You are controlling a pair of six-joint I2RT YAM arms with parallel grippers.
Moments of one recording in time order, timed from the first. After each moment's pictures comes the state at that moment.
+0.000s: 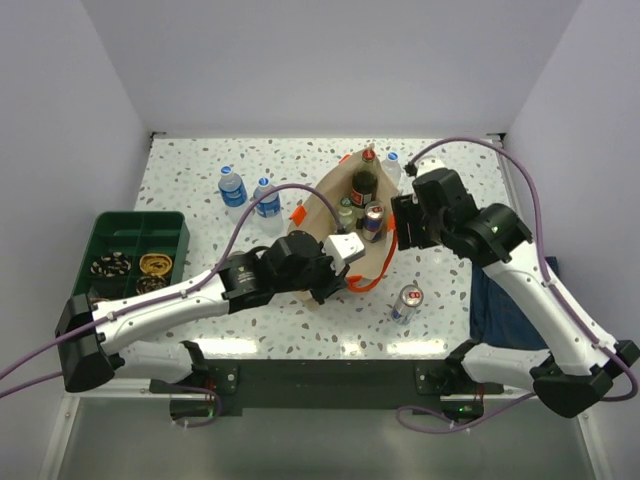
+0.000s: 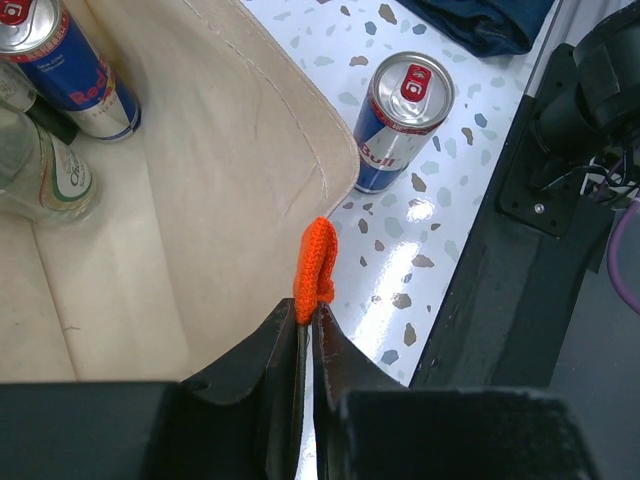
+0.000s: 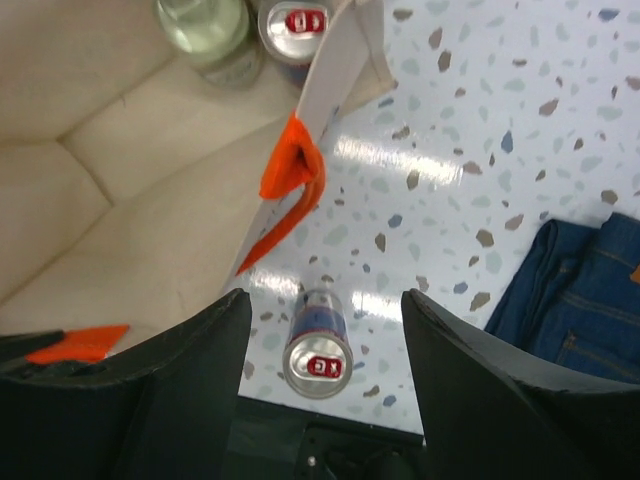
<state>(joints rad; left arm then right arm) -1.08 1.23 1.01 -0.30 0.06 -0.07 0.64 1.18 1.49 -1.13 0.32 0.30</state>
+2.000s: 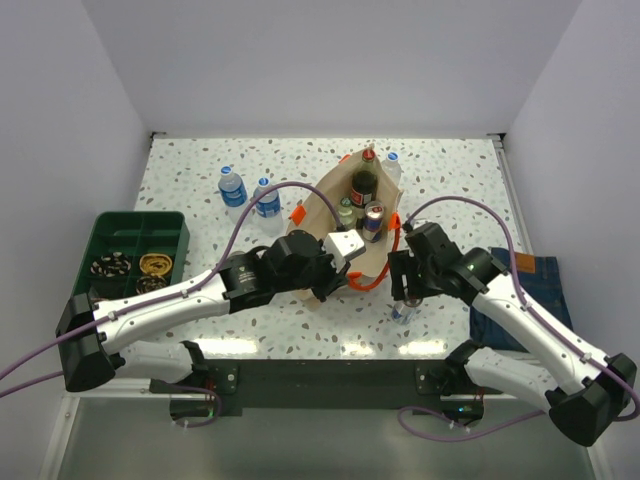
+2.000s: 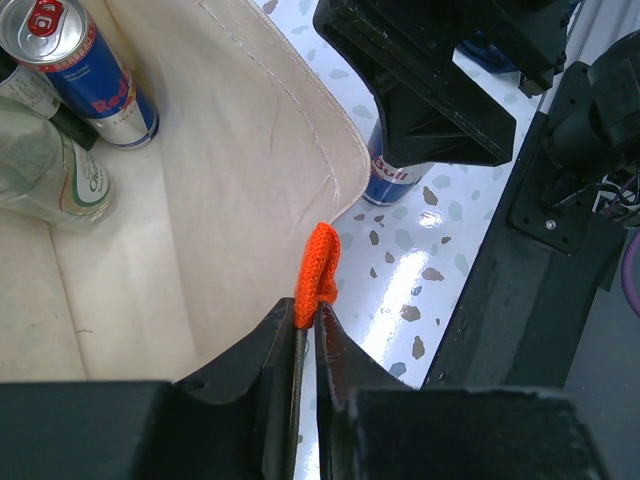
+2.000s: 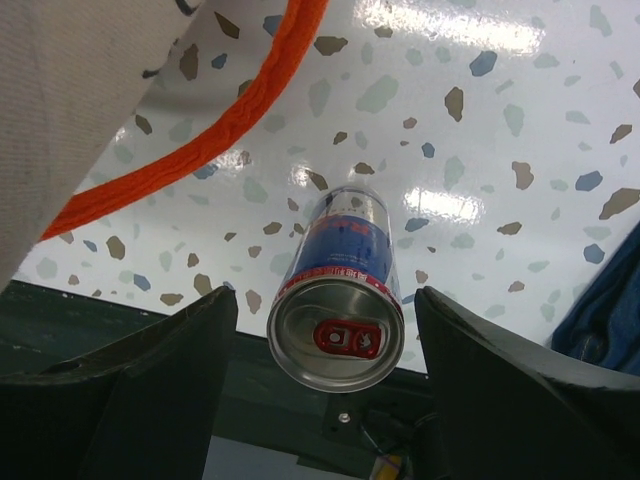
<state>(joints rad) -1.08 1.24 1.01 -0.28 0.03 -0.07 0.64 0.99 0.92 -0.99 0.14 0.45</state>
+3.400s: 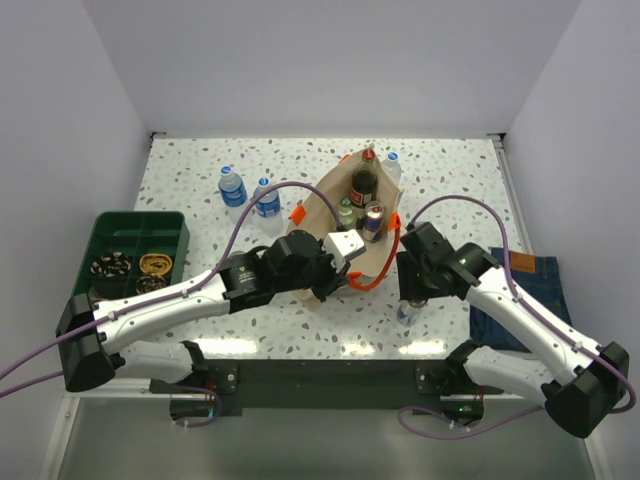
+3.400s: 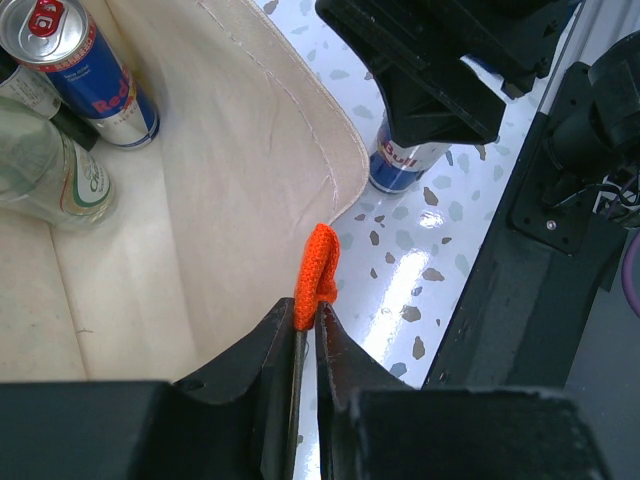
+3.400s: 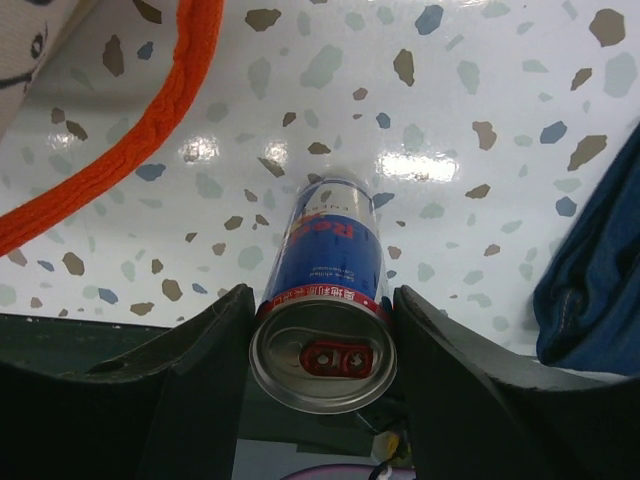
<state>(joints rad) -1.08 1.24 1.01 -0.28 0.03 -0.07 0.64 1.04 0.92 -1.05 0.22 0.53</state>
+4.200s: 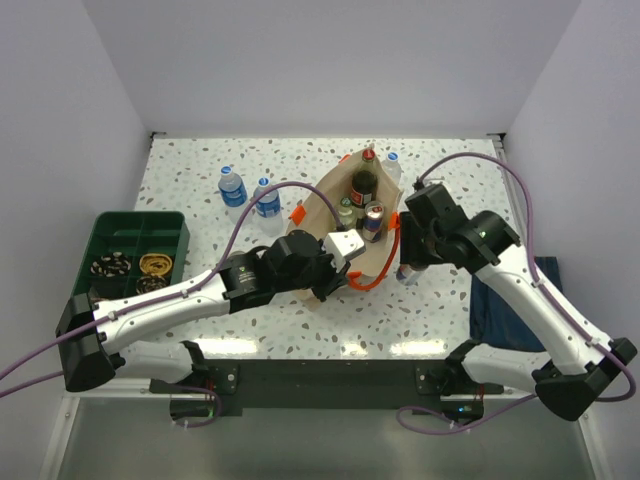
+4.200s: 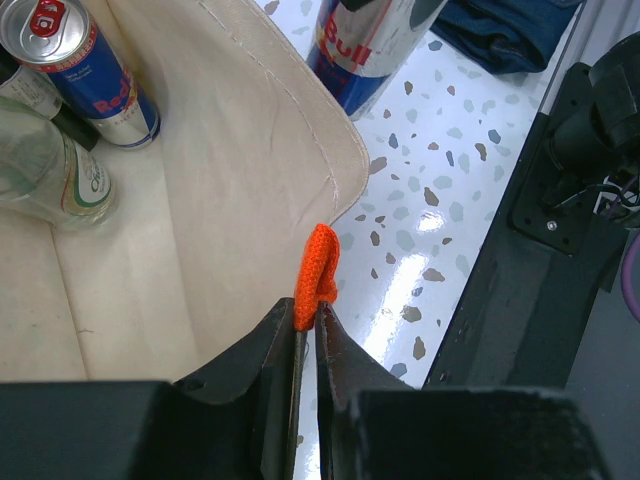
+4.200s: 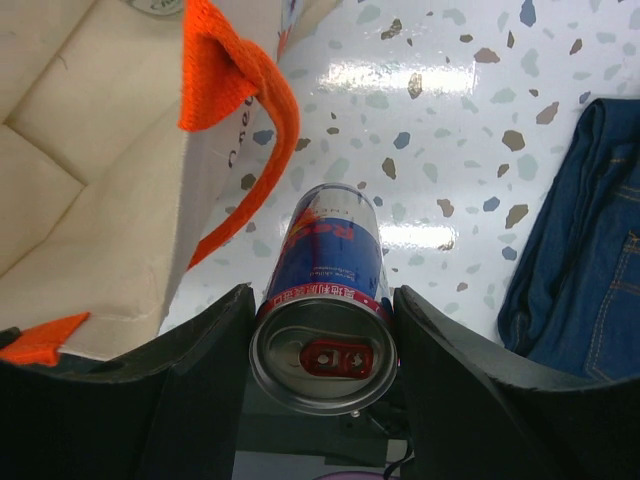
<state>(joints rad) -1.08 1.24 1.01 -0.28 0.03 -0.07 0.64 1.14 1.32 -1.20 0.33 0.54</state>
